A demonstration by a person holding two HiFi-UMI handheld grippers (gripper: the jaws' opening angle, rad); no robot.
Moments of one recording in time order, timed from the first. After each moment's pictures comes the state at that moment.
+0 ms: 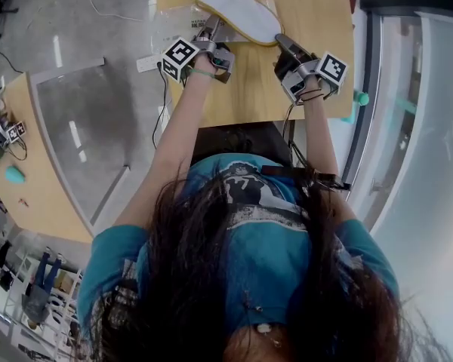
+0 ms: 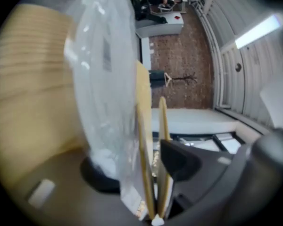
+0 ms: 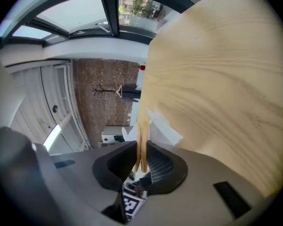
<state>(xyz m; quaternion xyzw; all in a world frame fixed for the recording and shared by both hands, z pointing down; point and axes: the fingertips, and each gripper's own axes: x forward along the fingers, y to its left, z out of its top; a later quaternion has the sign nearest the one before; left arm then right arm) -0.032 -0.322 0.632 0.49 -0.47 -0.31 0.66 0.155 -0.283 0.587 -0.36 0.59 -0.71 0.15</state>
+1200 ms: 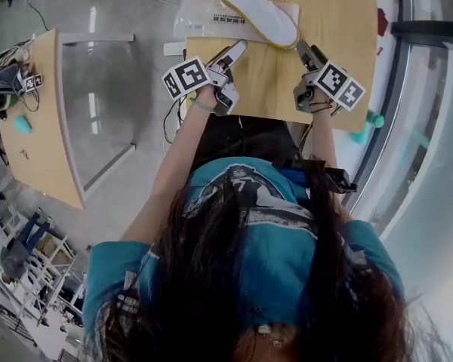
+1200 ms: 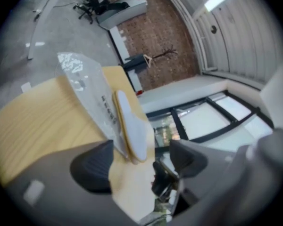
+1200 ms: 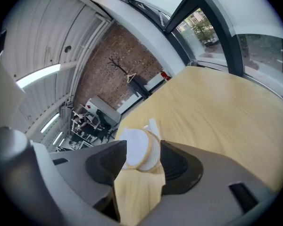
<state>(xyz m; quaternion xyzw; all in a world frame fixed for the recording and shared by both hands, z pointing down) -0.006 -0.211 0.555 0.62 -0.46 -0.17 0.61 0.176 -0.265 0.573 -0.46 0.73 -0.50 -0.06</state>
